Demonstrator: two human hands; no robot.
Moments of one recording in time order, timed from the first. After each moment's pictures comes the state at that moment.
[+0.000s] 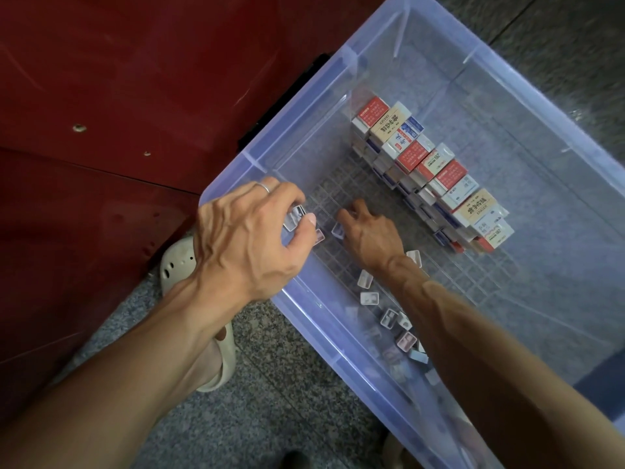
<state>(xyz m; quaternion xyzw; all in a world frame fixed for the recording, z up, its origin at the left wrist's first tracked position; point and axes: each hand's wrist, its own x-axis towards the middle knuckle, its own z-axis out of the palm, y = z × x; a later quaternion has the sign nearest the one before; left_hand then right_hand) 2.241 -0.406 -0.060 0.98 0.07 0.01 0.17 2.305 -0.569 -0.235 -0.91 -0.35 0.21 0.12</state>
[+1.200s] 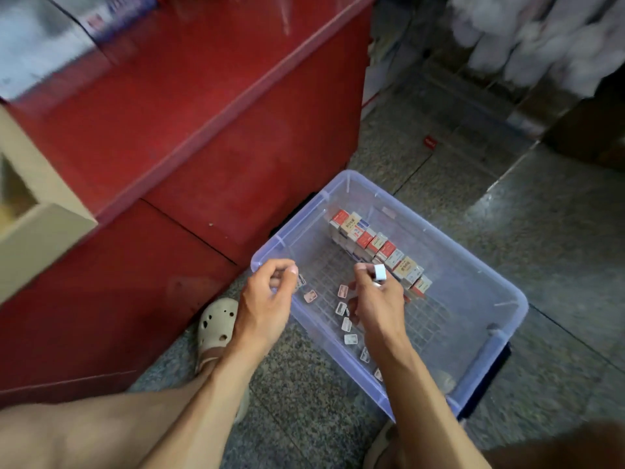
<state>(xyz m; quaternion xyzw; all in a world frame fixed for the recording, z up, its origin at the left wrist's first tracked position) 2.185 -0.442 0.029 0.80 0.29 0.03 0.52 2.238 -0.590 0.028 -0.66 0.23 0.21 0.69</state>
